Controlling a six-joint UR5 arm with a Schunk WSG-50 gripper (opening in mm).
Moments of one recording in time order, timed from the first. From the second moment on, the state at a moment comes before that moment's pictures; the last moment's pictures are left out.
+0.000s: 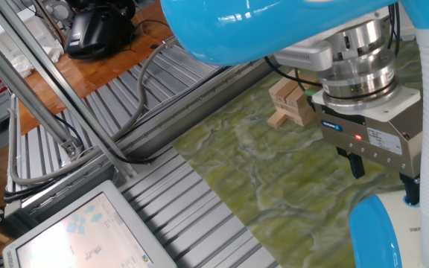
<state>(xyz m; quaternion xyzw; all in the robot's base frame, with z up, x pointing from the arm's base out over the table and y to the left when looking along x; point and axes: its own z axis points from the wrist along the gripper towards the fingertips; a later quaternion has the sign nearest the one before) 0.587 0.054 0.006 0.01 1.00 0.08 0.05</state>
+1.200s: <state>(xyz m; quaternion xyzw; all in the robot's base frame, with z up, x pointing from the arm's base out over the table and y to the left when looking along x) 0.569 0.043 0.087 -0.05 1.00 0.07 0.03</state>
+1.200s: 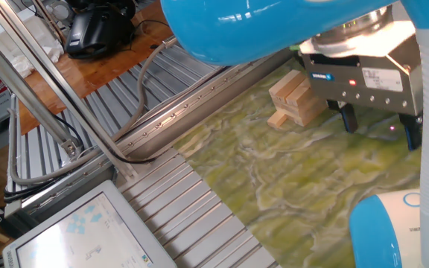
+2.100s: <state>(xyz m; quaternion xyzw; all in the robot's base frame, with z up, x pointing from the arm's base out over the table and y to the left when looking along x) 0.566 0.041 0.158 -0.11 0.99 0.03 0.03</state>
